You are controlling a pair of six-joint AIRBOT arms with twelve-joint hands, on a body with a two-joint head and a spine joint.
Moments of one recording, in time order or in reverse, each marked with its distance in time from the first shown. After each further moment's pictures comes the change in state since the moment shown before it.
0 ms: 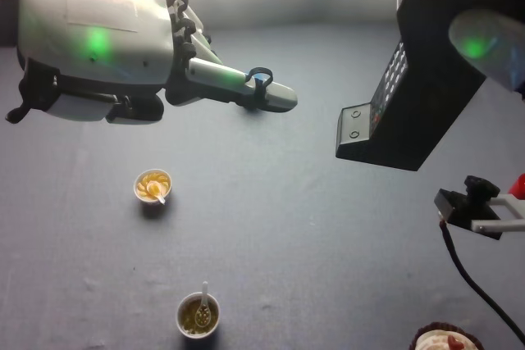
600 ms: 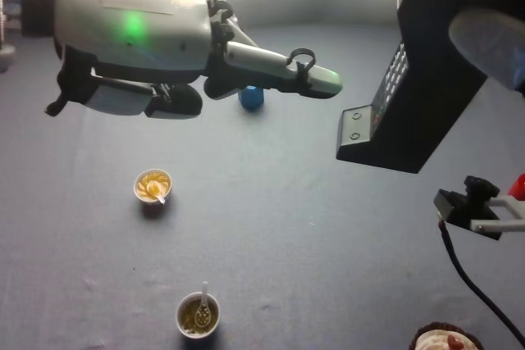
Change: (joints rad) left arm -0.001 -0.054 -0.001 -0.094 0.020 0.006; right arm 0.010 0.008 -0.021 0.018 -0.009 -0.004
